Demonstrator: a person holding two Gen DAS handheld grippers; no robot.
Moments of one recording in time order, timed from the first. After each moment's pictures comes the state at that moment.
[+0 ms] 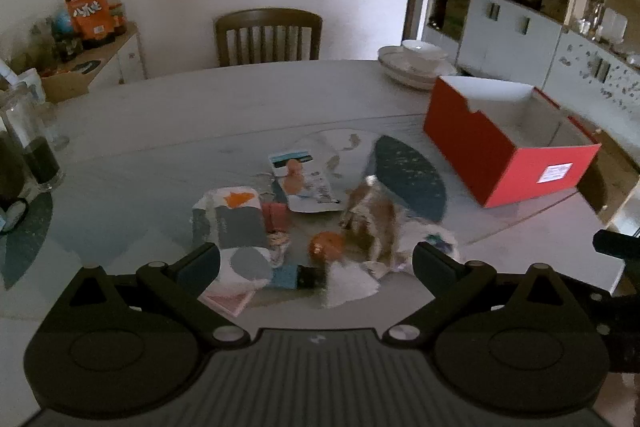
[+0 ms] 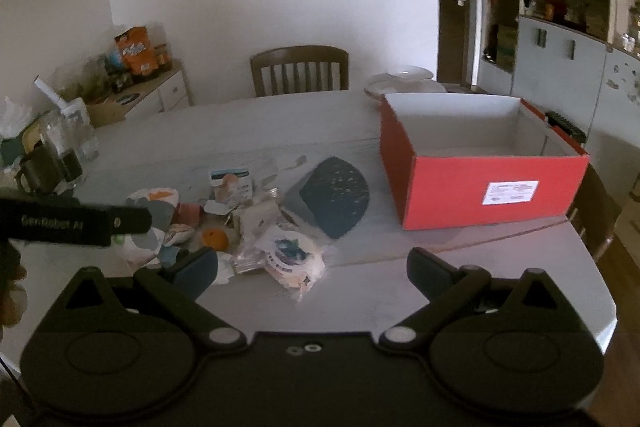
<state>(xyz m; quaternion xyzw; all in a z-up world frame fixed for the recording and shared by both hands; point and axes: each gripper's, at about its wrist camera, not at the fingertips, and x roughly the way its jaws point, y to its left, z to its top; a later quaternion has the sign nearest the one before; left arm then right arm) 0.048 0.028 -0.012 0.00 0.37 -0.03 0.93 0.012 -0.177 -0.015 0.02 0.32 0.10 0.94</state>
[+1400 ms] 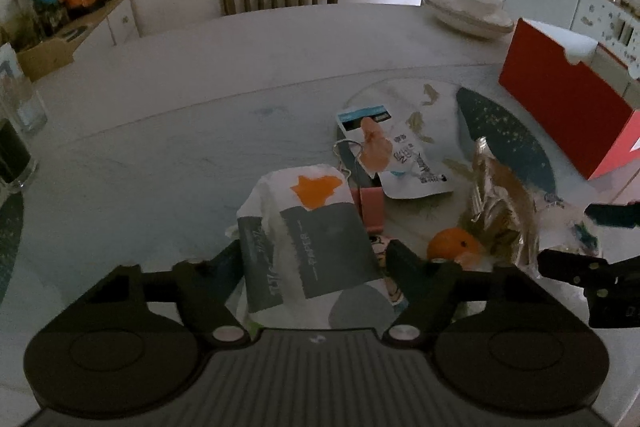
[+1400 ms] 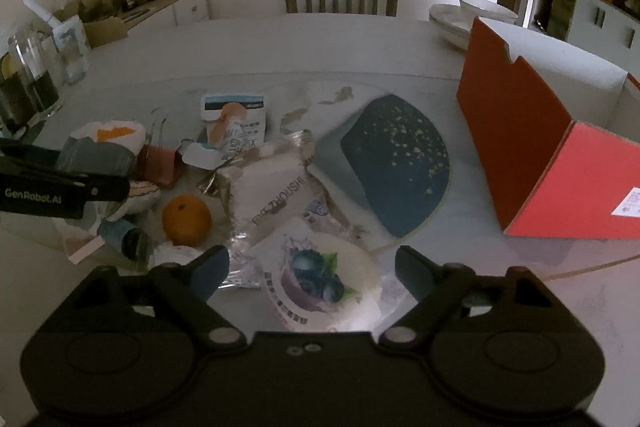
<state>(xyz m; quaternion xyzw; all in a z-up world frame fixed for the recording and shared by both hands) 0.142 0.093 -0.096 0.01 0.42 -0.04 0.91 0.132 -0.126 -0.101 -0.03 0.41 0.15 0.90</state>
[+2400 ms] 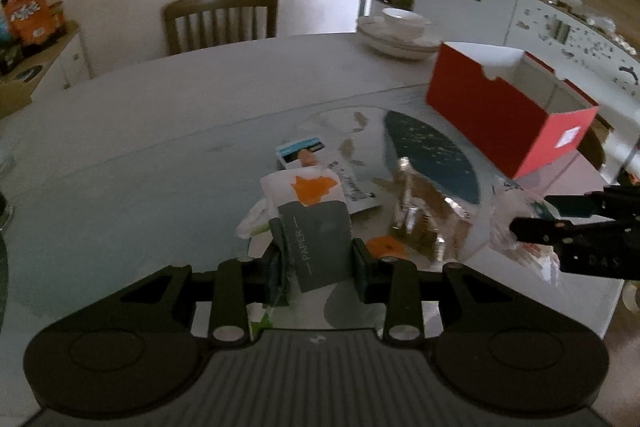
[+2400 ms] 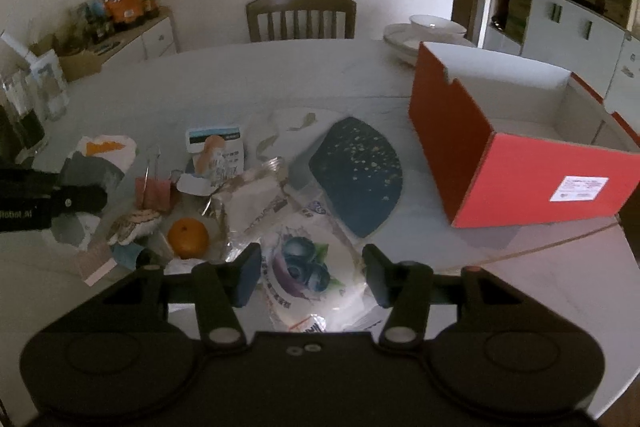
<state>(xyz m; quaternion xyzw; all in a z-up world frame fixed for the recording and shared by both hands) 0.114 0.090 -0.054 0.02 0.39 -0.14 0.91 0.101 -0.134 -0.064 -0.01 0.38 0.08 0.92</state>
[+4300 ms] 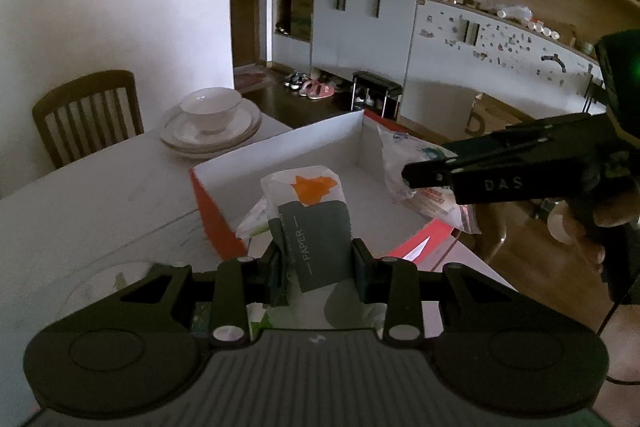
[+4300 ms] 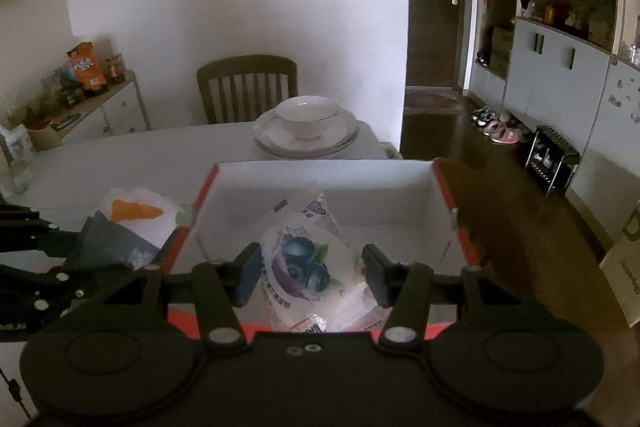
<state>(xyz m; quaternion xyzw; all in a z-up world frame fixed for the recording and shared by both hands) 0.187 -0.209 0.015 0.07 0.33 -0.25 0.91 0.199 -0.387 0.016 -0.01 0.33 0.11 0.94</state>
